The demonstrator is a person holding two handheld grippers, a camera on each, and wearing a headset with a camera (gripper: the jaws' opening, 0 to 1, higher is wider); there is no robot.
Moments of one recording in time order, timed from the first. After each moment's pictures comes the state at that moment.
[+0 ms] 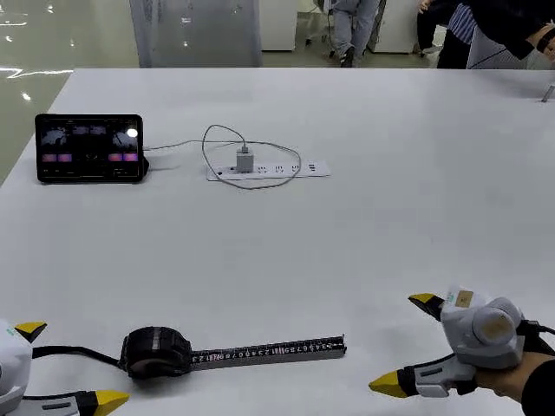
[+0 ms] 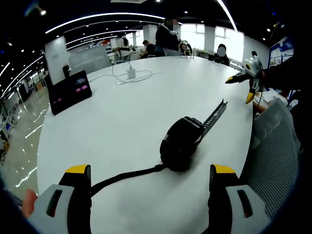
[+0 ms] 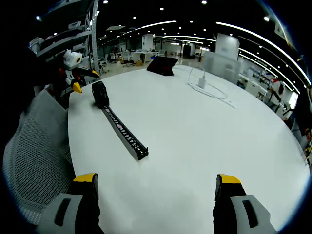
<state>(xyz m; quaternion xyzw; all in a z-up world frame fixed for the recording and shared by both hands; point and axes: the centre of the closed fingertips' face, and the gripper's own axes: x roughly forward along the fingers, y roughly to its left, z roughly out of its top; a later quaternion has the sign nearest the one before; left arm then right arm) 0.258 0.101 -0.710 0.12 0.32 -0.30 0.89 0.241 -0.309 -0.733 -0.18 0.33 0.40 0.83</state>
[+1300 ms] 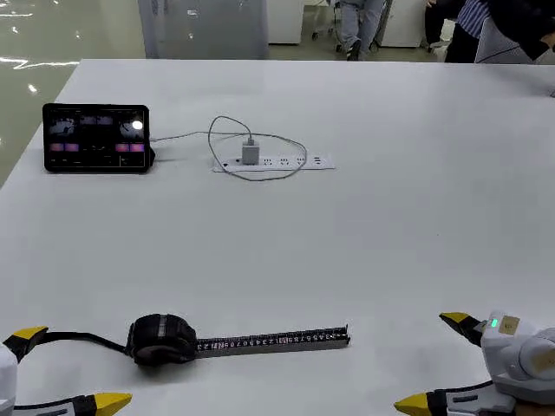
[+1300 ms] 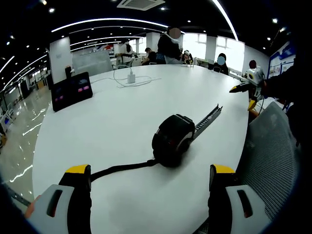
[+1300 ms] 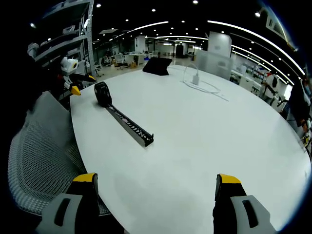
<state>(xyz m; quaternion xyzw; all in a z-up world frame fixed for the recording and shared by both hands) 0.239 0.100 -0.715 0.10 0.30 -0.30 0.90 0.212 -0.327 -0.730 -0.16 0.34 0.38 0.85</state>
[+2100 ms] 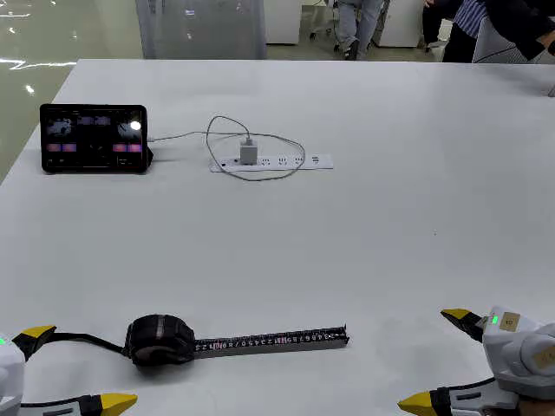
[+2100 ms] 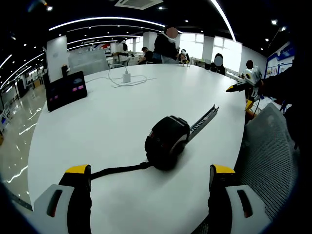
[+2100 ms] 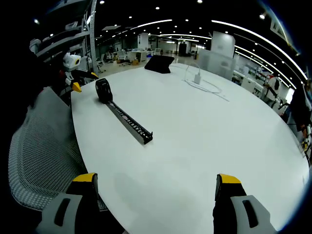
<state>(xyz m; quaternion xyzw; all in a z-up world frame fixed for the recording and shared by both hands) 0.238 0.086 -0.717 0.09 0.31 -0.31 0.89 0.213 -0.331 -0.729 -0.17 0.34 0.38 0.84</state>
